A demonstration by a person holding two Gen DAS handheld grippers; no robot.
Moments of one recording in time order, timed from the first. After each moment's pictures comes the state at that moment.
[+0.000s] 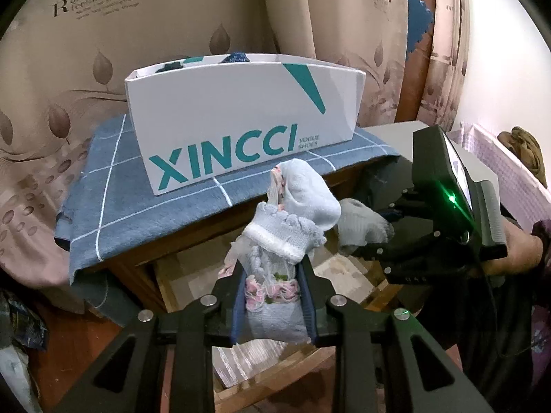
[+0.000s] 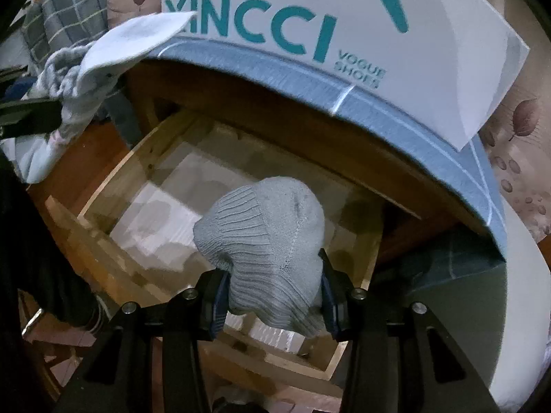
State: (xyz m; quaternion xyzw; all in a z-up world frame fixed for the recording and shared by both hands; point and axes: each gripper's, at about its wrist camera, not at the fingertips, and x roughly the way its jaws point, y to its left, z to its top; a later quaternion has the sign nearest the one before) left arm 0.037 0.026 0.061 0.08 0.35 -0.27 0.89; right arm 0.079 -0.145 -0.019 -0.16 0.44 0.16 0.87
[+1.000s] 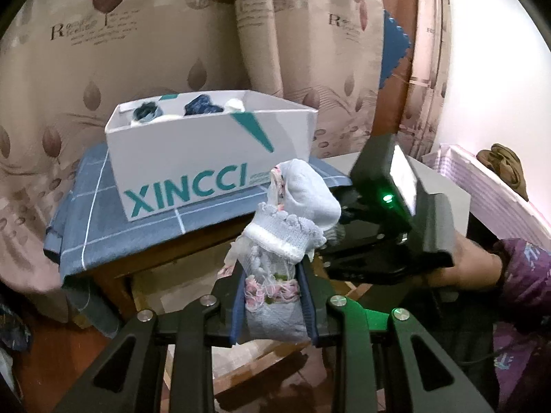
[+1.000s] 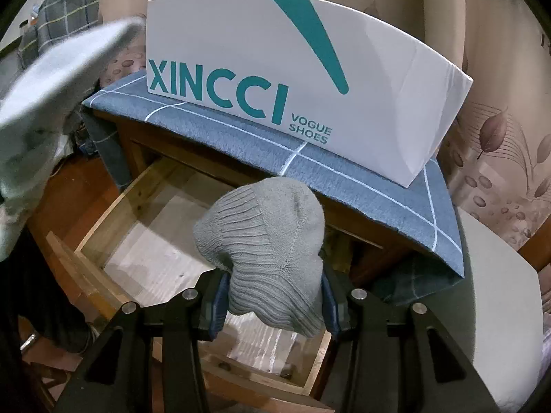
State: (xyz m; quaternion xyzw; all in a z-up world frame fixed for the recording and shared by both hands) left arm -0.008 0.002 0.095 0.05 0.30 -0.31 0.90; right arm 0.075 -0.156 0.010 -0.15 0.37 0.14 0.91
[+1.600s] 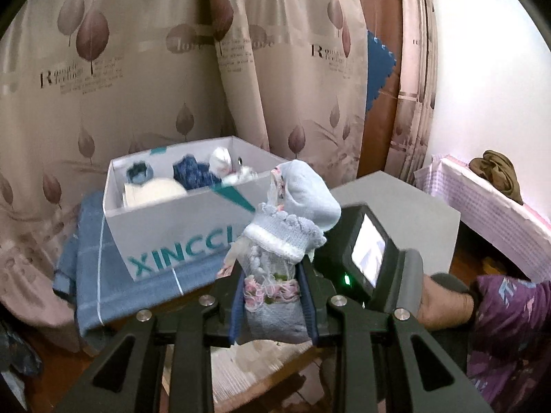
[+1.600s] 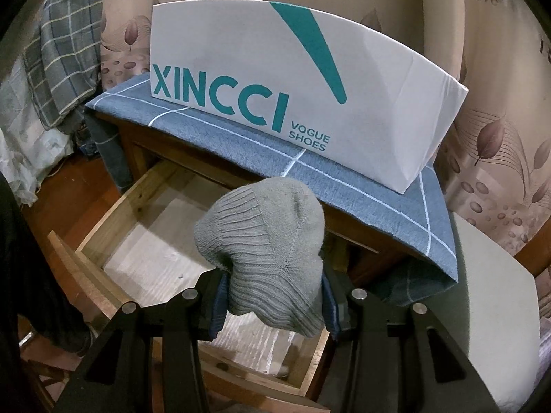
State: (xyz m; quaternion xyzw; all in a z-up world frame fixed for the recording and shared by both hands) left arm -0.005 -0.016 0.166 0.06 0.26 -0.31 0.91; right arm 0.071 -0.158 0.015 -0.15 0.36 0.14 0.91
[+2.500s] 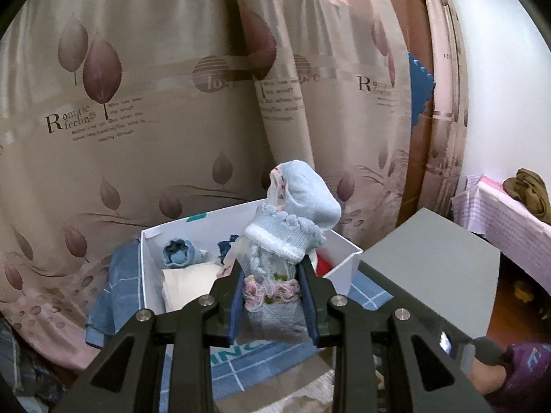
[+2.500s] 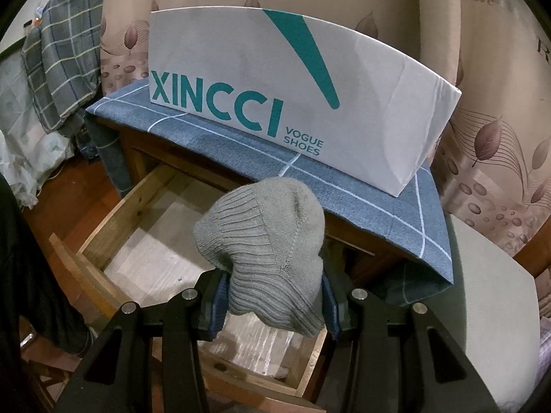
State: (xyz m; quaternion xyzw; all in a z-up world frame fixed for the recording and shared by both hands) left arm 0.099 -0.022 0.229 0.07 0.22 -0.25 0.94; right arm 0.071 -0.161 0.019 -0.15 0.36 0.14 0.91
